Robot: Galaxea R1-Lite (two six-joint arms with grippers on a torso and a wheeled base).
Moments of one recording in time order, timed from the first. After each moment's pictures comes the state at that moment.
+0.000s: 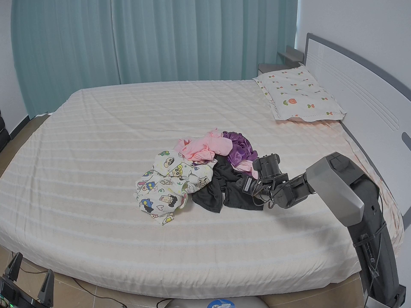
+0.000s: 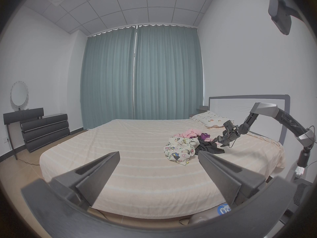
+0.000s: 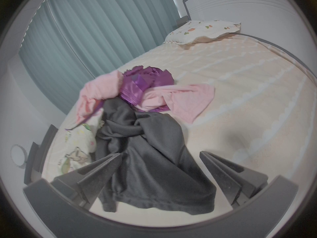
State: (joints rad) left arm 0.00 0.02 -0.02 0.00 -0.01 0.00; right arm 0.41 2.69 -1.72 -0.30 -0.20 0.63
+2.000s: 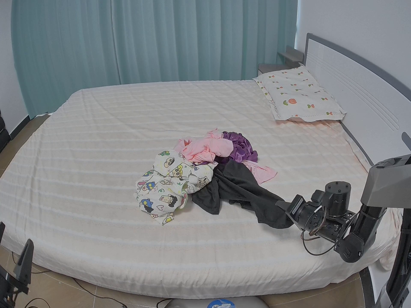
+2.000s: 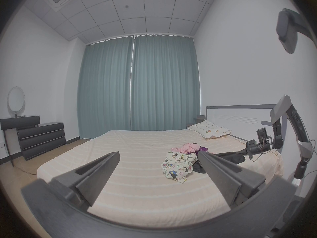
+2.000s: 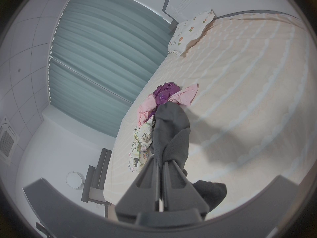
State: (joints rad) left arm -0.01 0.30 -0.18 -0.19 -0.04 0.01; right arm 0.38 2.17 -0.39 -1.45 0.09 0.95
